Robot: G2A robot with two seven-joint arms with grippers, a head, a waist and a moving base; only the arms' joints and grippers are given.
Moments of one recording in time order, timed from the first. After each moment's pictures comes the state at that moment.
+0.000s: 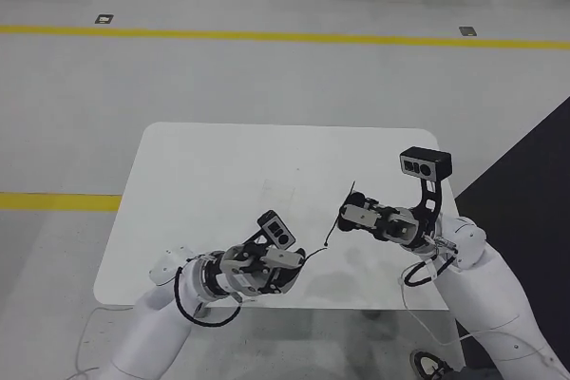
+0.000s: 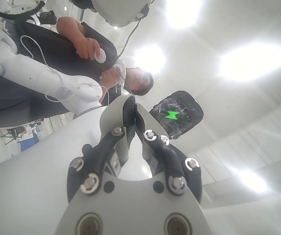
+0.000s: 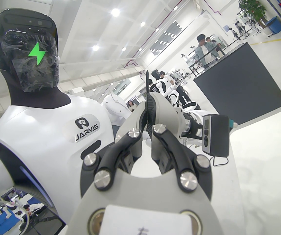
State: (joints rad) left arm 1.15 -1.20 -1.08 -1.76 -1.19 0.27 -1.17; right arm -1.07 -1.05 1.20 -1.67 0.75 -0.78 1.04
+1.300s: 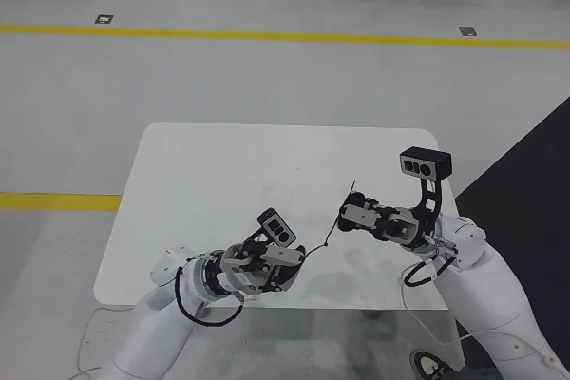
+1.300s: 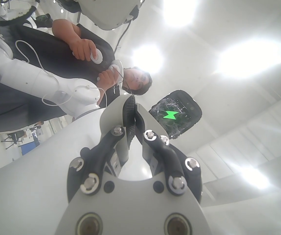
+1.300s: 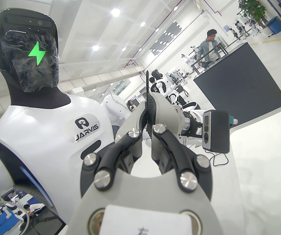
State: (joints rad) left arm 1.16 -1.21 -1.08 -1.76 -1.19 0.26 -1.16; right arm -1.07 -1.05 1.20 -1.67 0.75 -0.78 1.04
